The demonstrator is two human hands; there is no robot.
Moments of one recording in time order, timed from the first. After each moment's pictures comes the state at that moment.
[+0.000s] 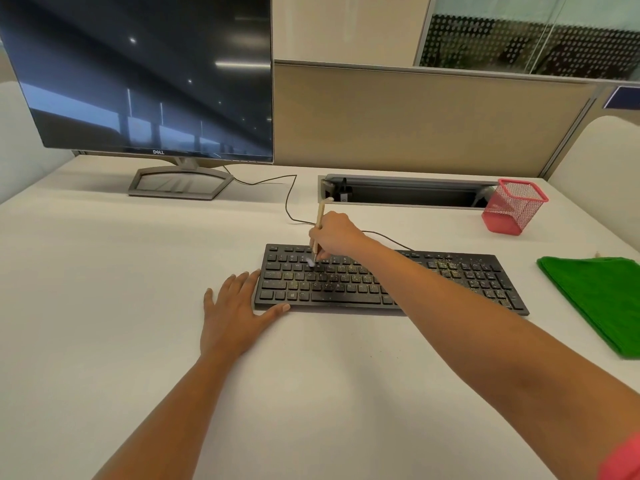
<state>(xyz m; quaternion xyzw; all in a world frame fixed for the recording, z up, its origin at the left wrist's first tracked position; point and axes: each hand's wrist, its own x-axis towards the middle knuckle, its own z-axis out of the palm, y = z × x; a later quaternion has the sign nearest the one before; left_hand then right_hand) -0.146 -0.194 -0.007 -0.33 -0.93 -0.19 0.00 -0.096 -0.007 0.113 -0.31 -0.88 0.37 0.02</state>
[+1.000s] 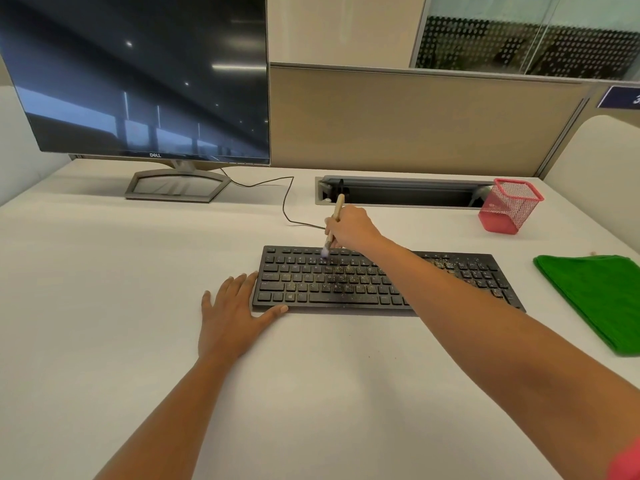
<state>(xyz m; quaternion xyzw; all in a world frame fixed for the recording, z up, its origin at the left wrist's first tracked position) -0.143 -0.194 -0.006 -0.33 -0.93 -0.19 0.01 -0.088 0.017 0.111 -0.35 -0.87 0.34 0.09</state>
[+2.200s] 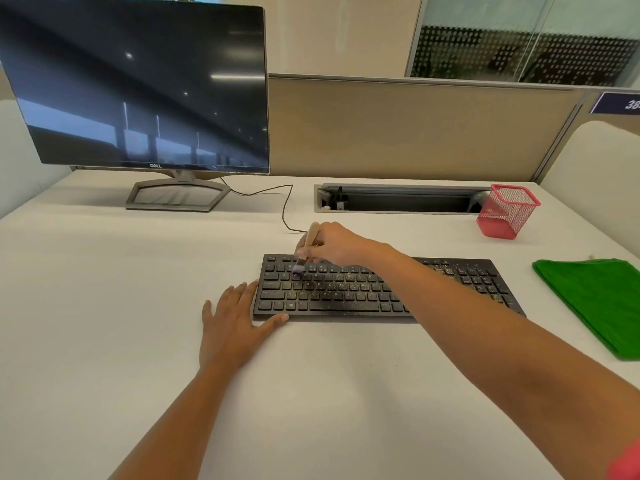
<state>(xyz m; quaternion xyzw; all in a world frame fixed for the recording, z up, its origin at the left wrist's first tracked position) -0.144 -0.194 -0.004 -0.32 -0.93 -0.19 0.00 -0.081 0.004 0.119 -0.15 -0.93 0.34 -0.01</state>
